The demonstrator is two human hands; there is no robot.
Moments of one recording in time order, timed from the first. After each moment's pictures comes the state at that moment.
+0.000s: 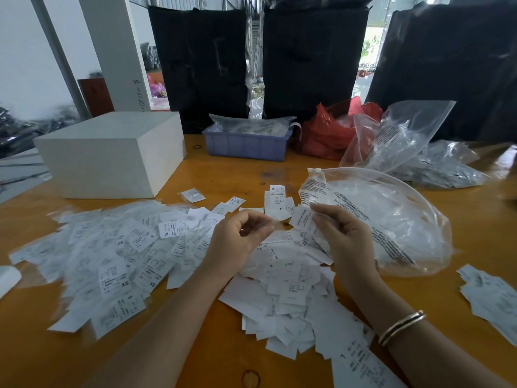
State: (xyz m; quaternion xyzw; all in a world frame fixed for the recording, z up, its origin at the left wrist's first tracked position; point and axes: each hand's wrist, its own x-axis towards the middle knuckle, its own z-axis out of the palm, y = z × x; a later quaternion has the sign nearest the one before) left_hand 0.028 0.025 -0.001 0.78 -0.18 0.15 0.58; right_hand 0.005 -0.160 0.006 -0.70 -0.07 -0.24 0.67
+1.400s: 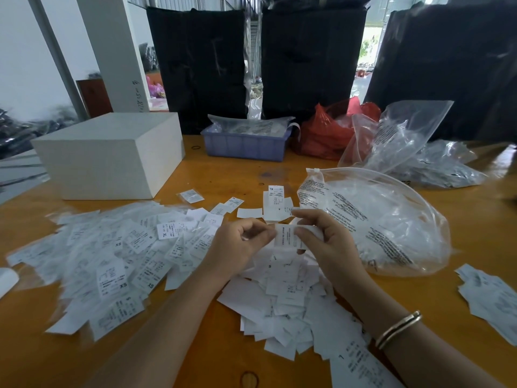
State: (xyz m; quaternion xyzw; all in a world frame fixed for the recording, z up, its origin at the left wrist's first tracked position) left_hand 0.028 0.023 0.002 0.81 -0.19 0.11 0.54; right_hand 0.001 -0.152 0.006 -0.76 -0.15 -0.16 0.61
